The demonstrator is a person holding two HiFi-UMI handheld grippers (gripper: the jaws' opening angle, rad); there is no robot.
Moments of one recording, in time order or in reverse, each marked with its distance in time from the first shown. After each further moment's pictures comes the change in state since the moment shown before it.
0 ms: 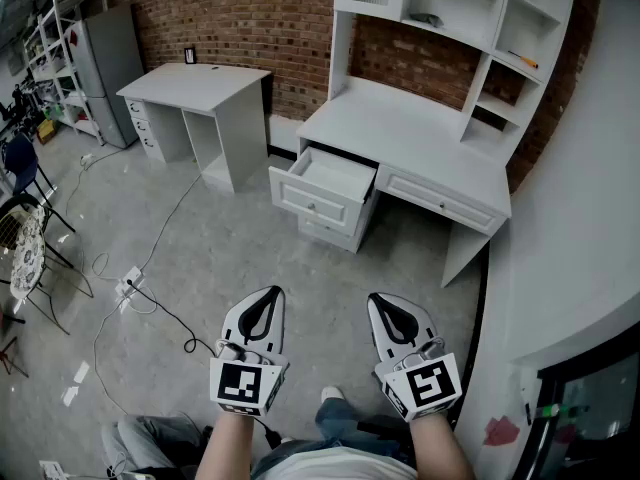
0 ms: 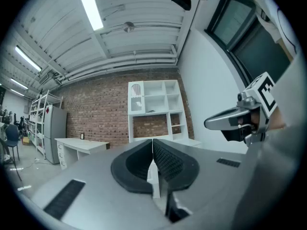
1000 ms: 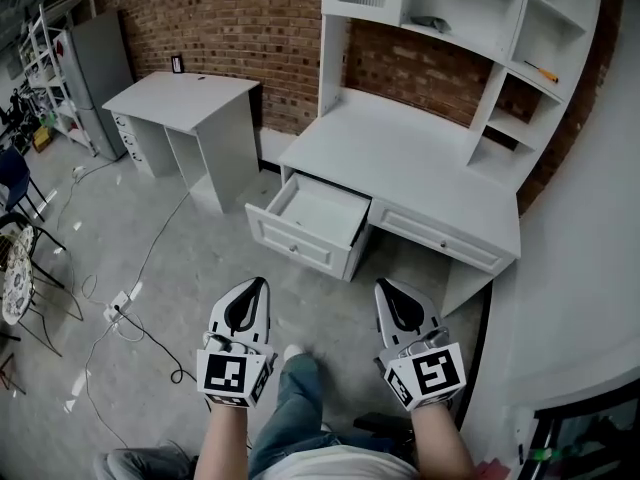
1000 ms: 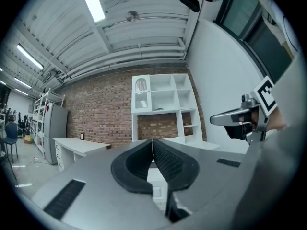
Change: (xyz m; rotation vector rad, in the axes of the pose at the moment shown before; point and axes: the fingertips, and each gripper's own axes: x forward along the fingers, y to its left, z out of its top) left arm 0.210 0.053 -0.014 -0.027 -0.005 0.063; right arm 0.142 -0.184 -0.011 0.040 -0.074 -0.056
